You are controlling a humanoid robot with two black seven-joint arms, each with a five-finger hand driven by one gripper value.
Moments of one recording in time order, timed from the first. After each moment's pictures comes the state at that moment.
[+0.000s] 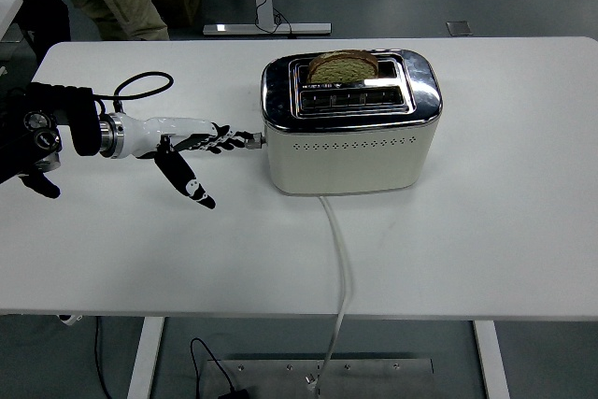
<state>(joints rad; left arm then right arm) -0.99 0.62 -0.37 -1.19 0.97 -0.50 0.08 0.01 0.00 0.29 0.08 -0.32 0.06 0.23</state>
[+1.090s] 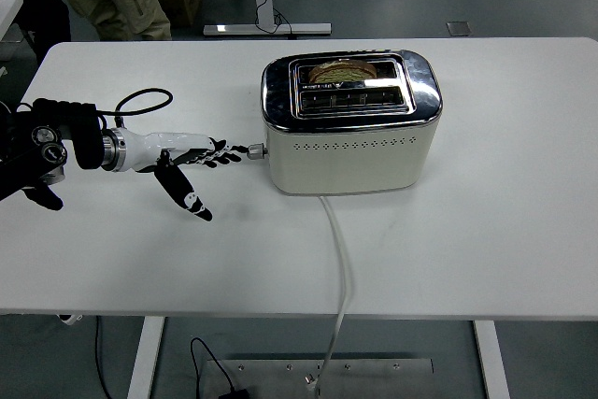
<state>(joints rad) -0.96 0.61 -0.37 -1.17 0.99 -0.50 0.08 0.01 0.00 0.29 0.08 -0.32 0.06 0.23</state>
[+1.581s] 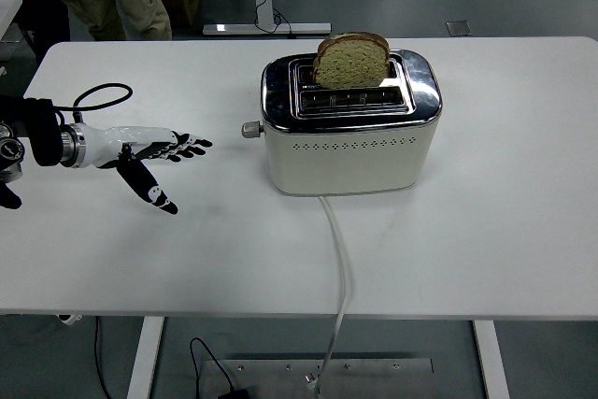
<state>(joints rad) -0.96 0.73 -0.38 -1.17 0.97 -0.50 0.06 0.01 0.00 0.29 0.08 -0.32 0.06 0.23</state>
